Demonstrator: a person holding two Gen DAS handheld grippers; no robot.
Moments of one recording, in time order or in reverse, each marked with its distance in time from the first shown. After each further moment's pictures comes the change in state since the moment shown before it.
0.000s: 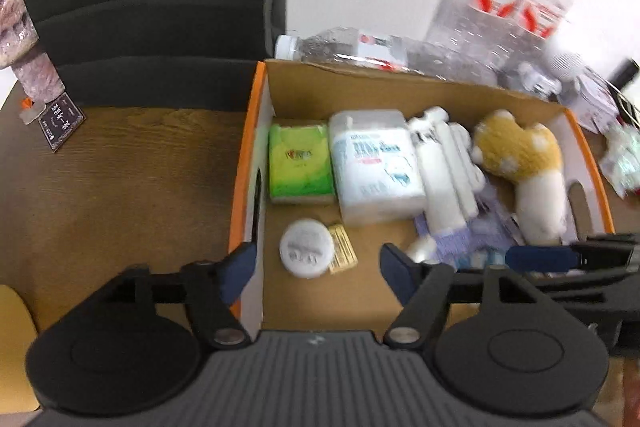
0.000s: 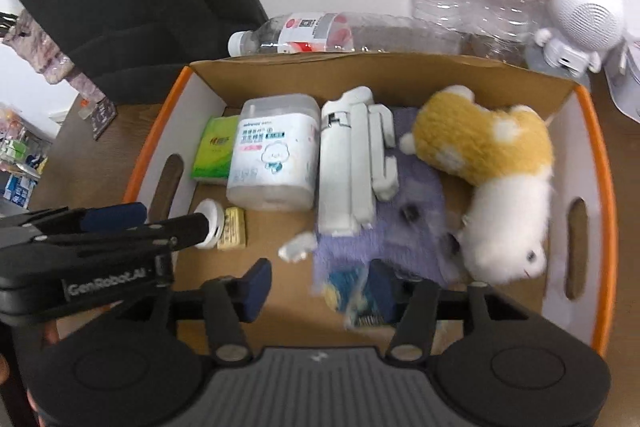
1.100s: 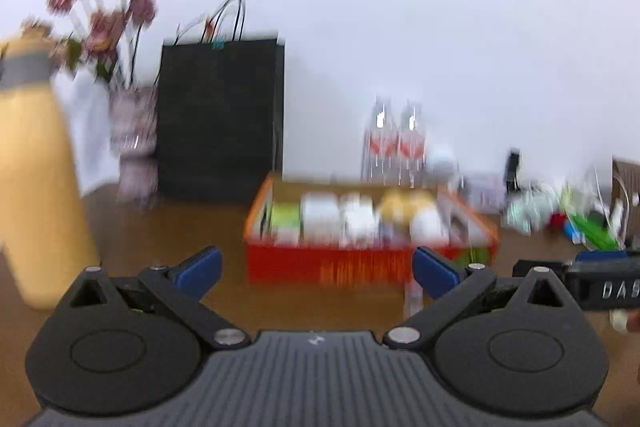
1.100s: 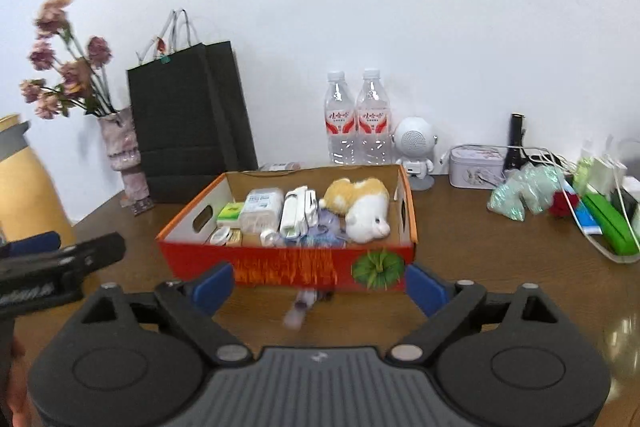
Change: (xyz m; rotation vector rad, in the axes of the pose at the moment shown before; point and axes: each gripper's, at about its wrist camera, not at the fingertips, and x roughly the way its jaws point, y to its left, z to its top) left arm -0.117 -0.038 -0.328 0.007 -0.753 0.020; right arm -0.132 -0.009 -0.317 -0.069 -0.750 -0.143
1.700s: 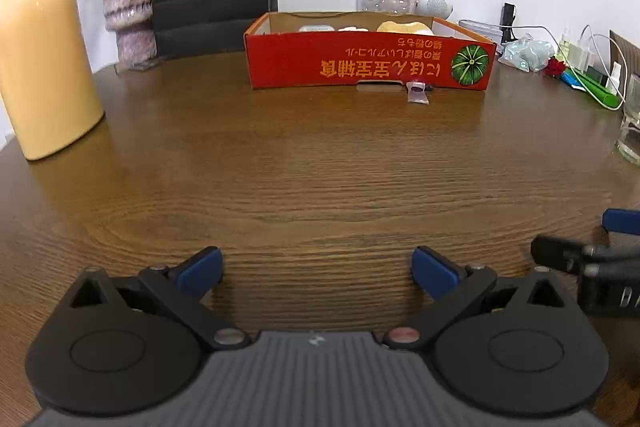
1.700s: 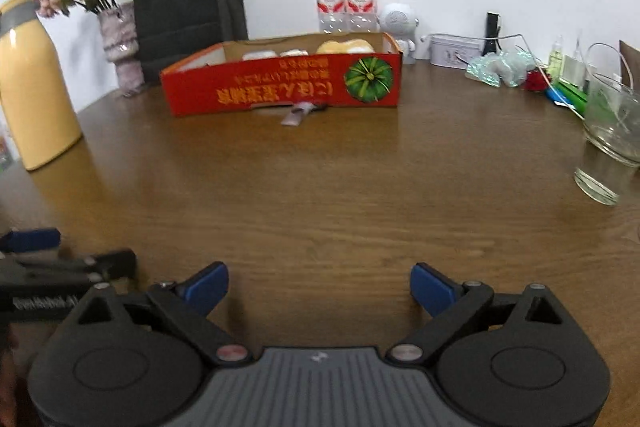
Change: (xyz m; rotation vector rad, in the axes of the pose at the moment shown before) left arm -0.005 0.004 -0.084 0.060 0.305 -0.001; right arm -0.028 0.019 -0.129 -0.037 0.183 -0.088
